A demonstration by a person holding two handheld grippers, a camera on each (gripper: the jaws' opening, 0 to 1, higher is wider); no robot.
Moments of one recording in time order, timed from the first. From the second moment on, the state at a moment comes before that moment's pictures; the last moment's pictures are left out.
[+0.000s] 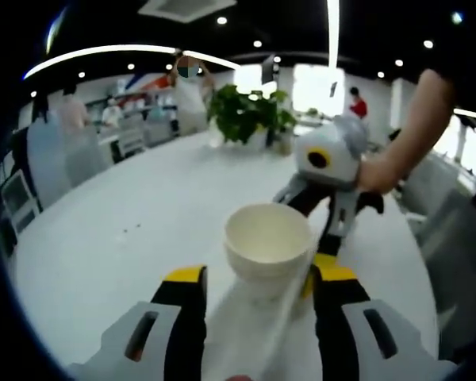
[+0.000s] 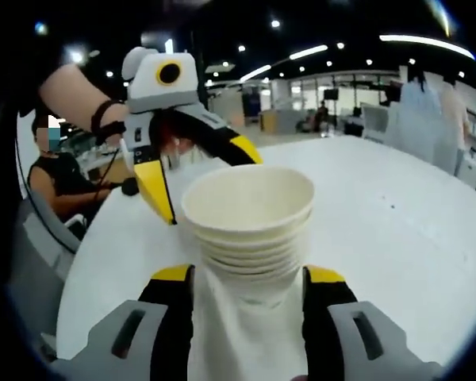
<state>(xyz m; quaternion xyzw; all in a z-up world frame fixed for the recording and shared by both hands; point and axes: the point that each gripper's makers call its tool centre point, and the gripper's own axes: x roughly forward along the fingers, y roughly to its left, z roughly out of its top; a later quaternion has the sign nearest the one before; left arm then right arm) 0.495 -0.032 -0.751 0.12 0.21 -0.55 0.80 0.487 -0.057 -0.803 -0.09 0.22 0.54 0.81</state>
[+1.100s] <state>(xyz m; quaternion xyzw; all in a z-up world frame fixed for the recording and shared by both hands) 0.439 0.012 -0.697 0.14 0.18 -0.49 0.84 0.418 -0.093 -0.751 -0.07 0.21 0.49 0.85</state>
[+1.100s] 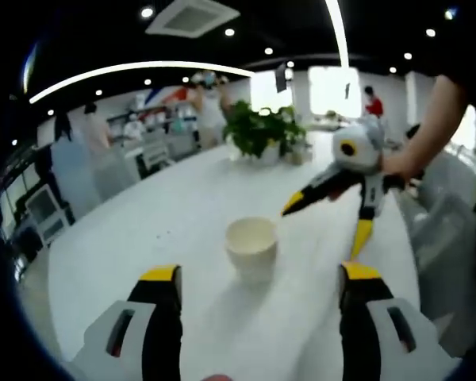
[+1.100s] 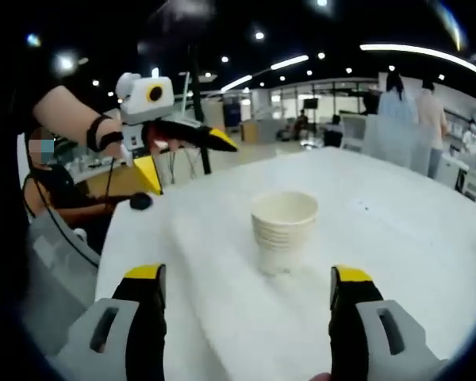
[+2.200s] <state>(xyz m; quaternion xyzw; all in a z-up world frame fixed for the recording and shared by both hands) 0.356 0.056 -0.680 0.07 0.18 -0.42 0.89 0.335 -0.116 -0.732 -0.07 0.19 0.42 0.88</state>
